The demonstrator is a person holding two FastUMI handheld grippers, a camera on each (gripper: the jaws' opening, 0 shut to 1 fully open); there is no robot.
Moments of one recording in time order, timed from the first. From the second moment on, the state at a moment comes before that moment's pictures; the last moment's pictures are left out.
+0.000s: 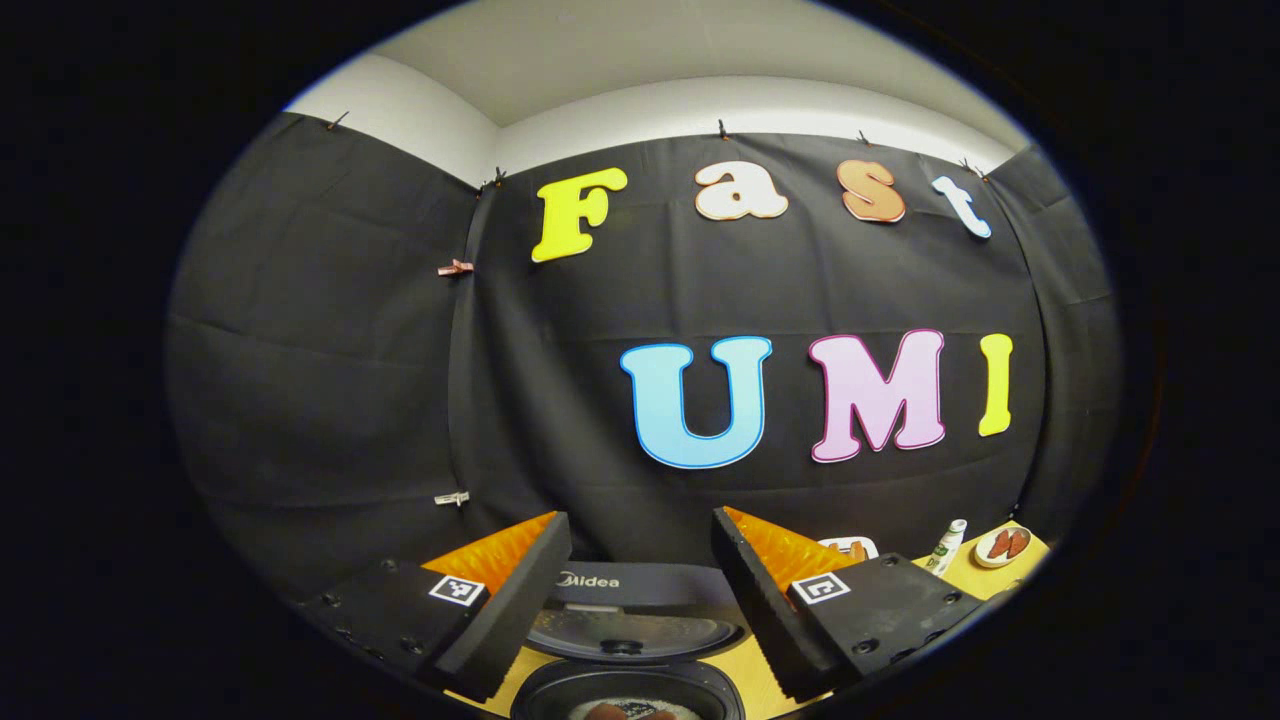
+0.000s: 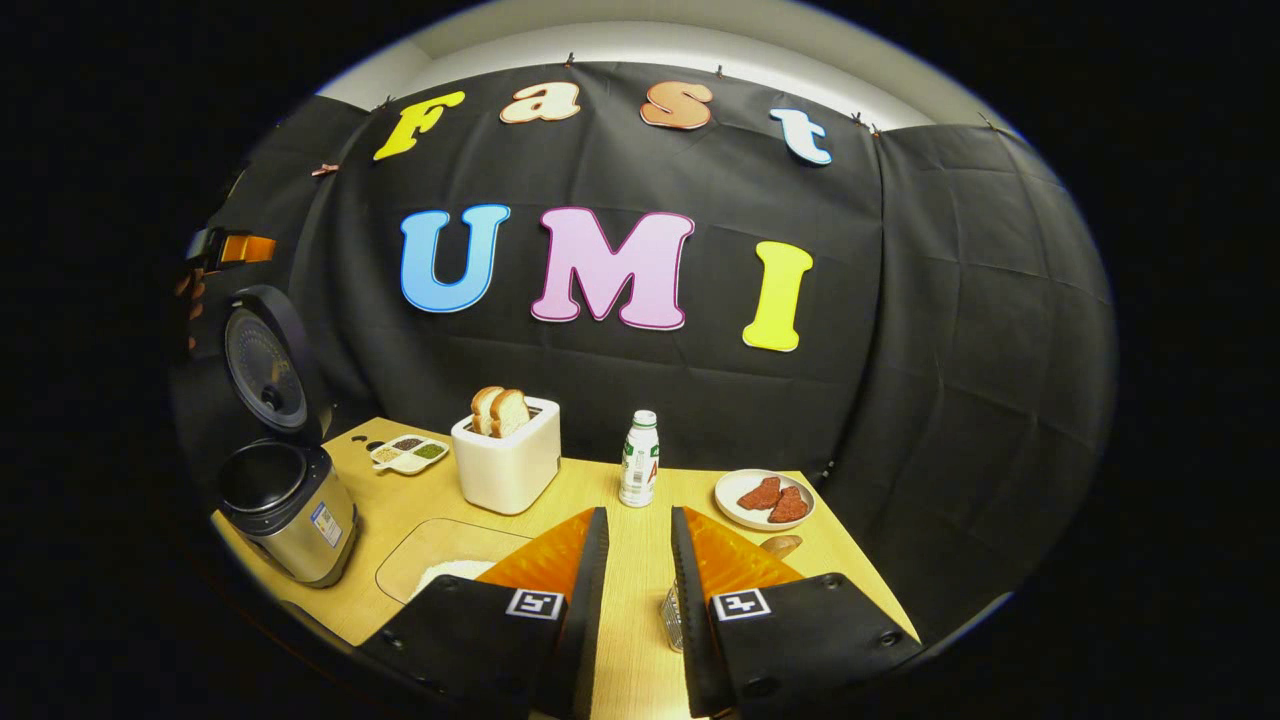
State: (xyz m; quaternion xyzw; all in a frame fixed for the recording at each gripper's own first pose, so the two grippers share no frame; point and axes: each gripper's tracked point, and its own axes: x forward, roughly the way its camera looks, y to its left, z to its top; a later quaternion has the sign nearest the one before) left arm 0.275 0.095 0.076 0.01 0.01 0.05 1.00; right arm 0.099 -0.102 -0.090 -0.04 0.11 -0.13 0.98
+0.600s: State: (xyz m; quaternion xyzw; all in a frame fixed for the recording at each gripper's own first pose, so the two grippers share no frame) left arm 0.309 0.106 0.039 -0.01 0.07 0.04 1.00; right arm 0.105 -0.091 -0.082 -0.05 0.10 -0.13 0.98
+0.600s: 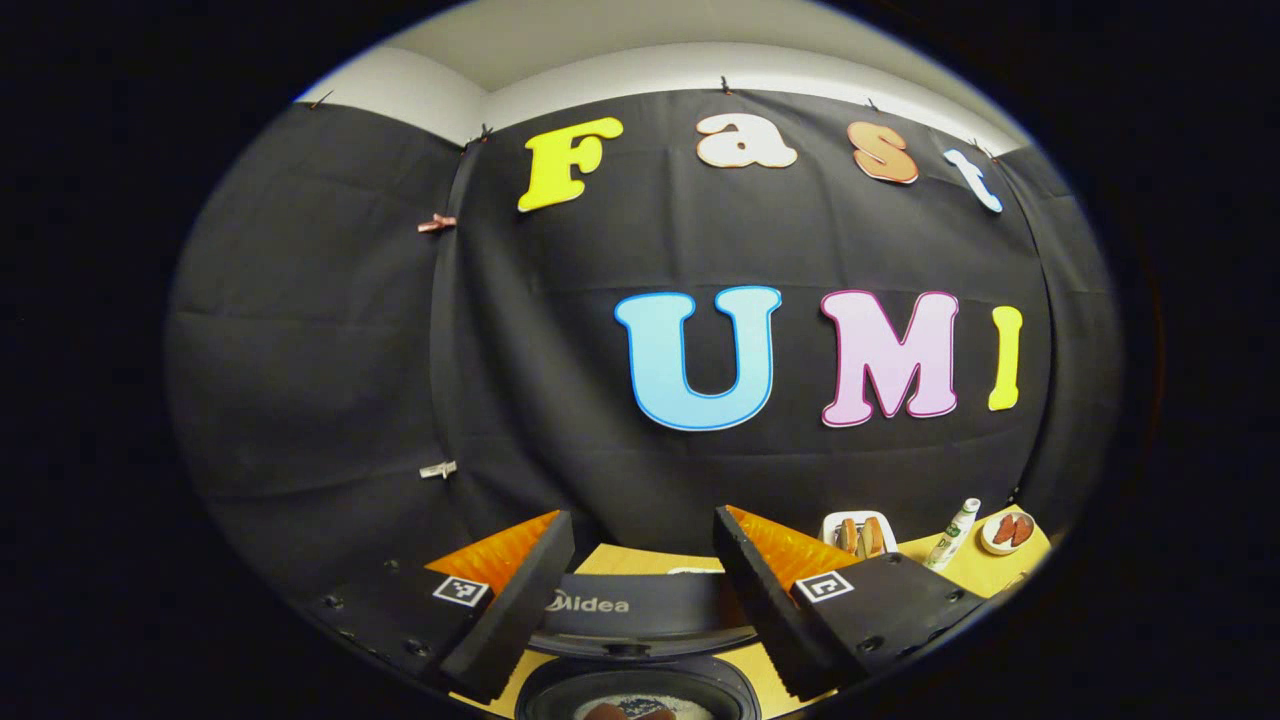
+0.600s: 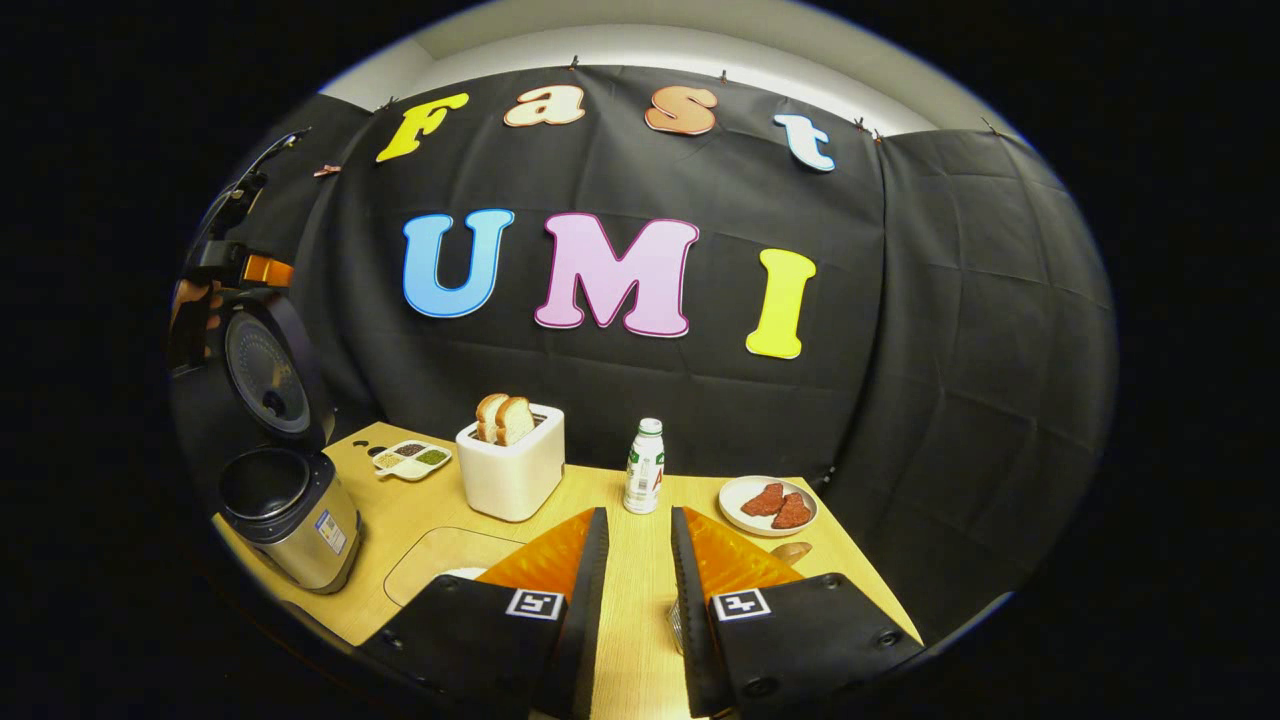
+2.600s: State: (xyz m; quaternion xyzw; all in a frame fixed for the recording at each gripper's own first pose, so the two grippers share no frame) left arm 0.101 0.076 -0.170 0.00 0.12 0.09 0.99; right arm 0.073 -0.026 -0.087 -0.05 0.11 -0.05 0.99
